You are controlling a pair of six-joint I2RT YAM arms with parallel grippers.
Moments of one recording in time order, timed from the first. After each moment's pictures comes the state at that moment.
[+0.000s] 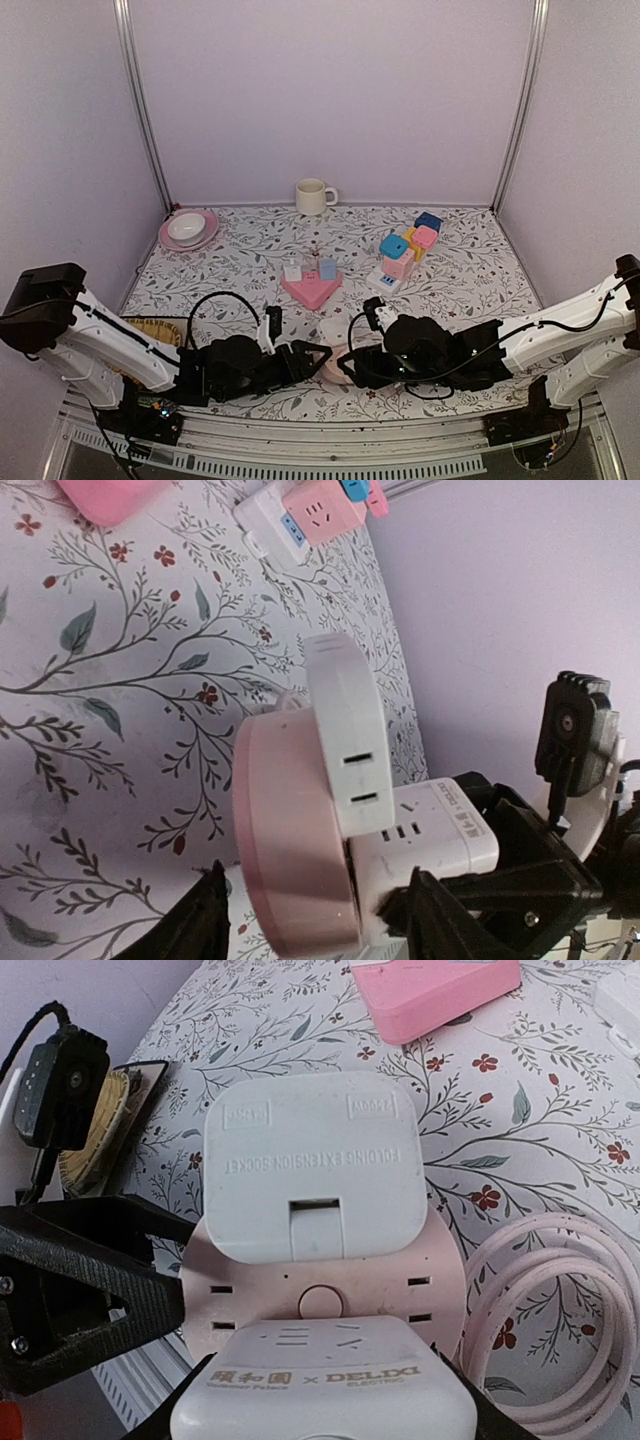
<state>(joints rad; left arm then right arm) -1.38 1.52 0.43 0.72 -0.39 -1.28 1.35 1.42 0.69 0.04 0.32 0.86</state>
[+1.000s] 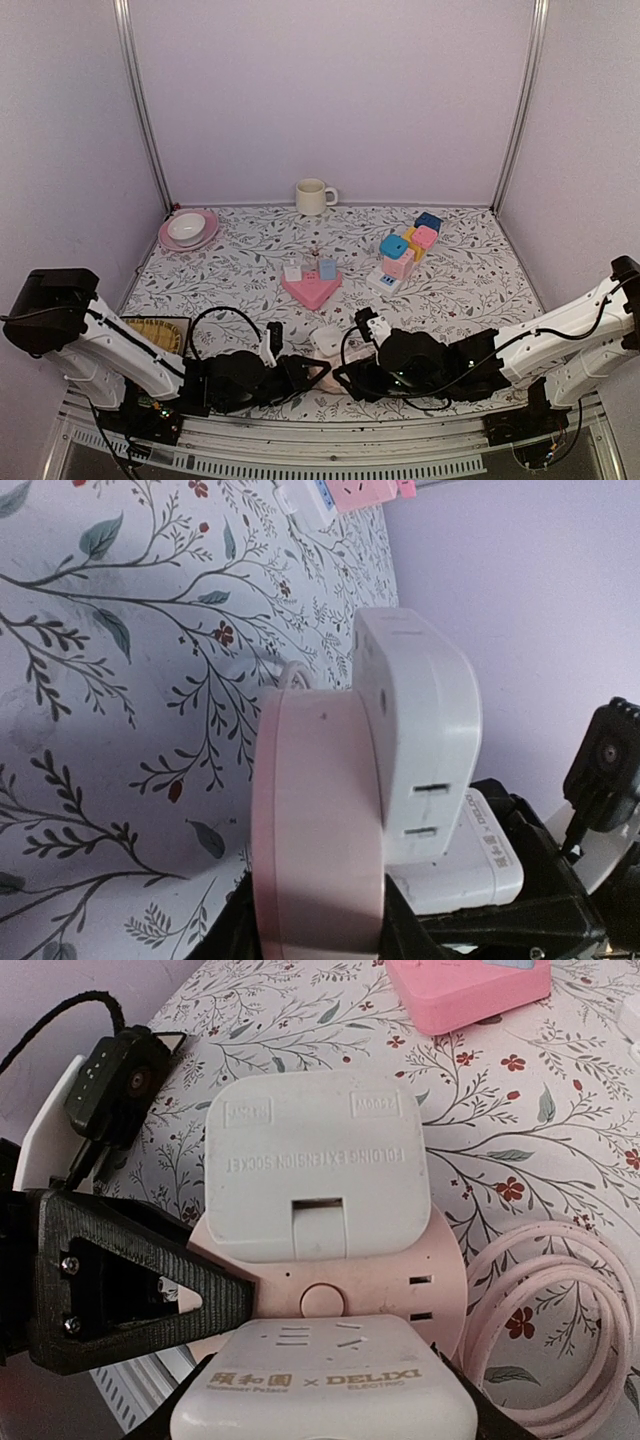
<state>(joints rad) -1.44 1.60 0.42 0.80 -0.41 -1.44 1.43 1.44 0.70 0.05 0.37 0.82</state>
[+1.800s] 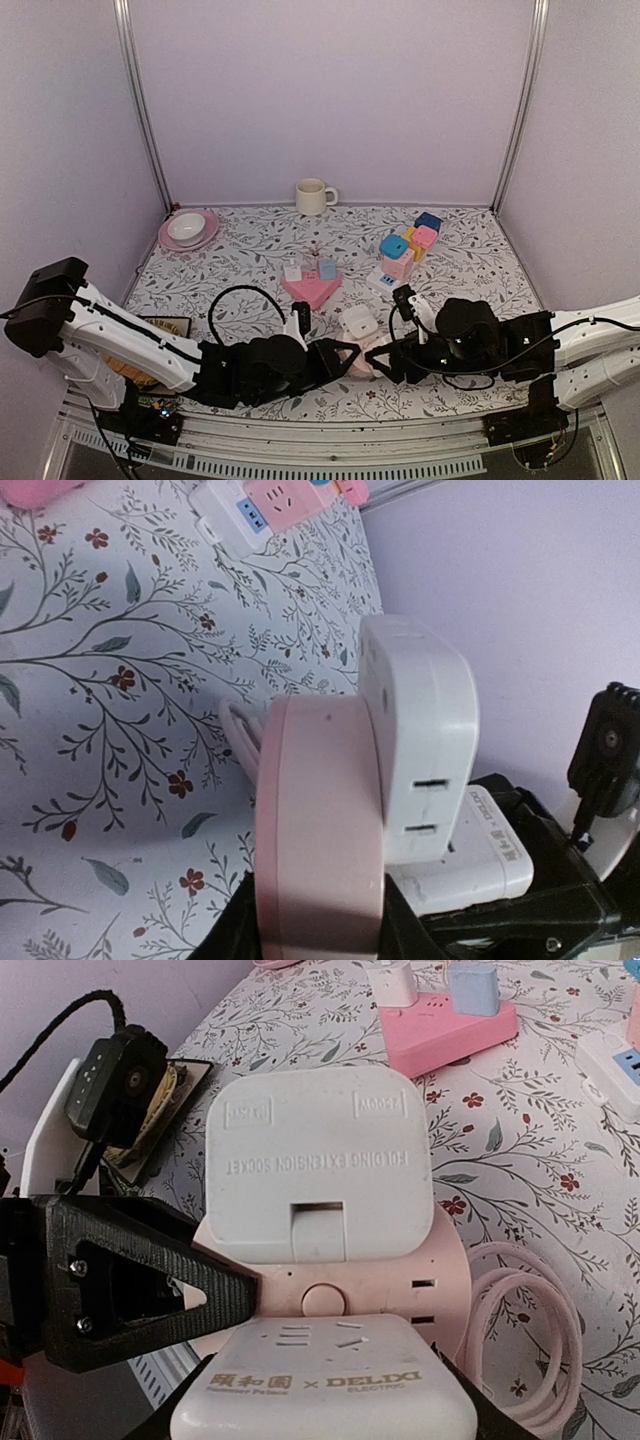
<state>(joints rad) -1.46 1.61 0.73 0.44 -0.51 -1.38 1.31 1.09 0.60 -0.09 0.24 0.73</state>
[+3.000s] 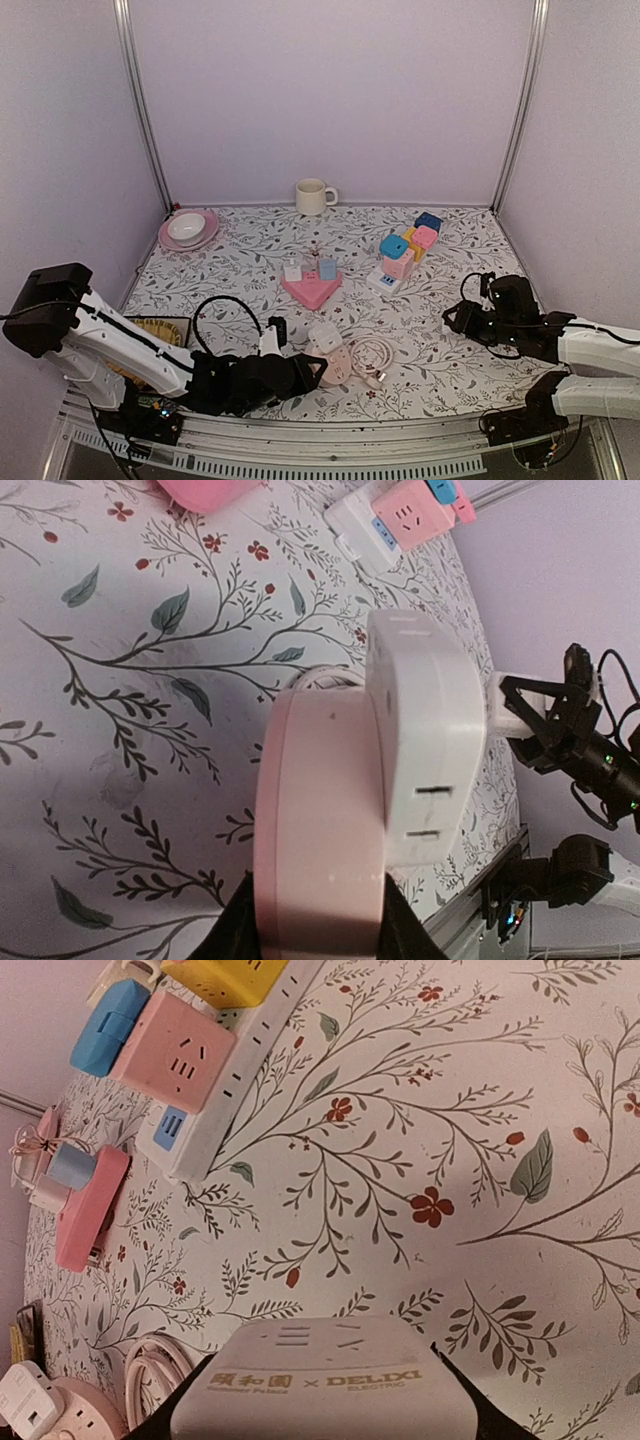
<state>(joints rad) -1.46 1.60 0.59 0.38 -0.59 -1.37 0.56 0.92 0.30 -0.09 0.08 0.81</state>
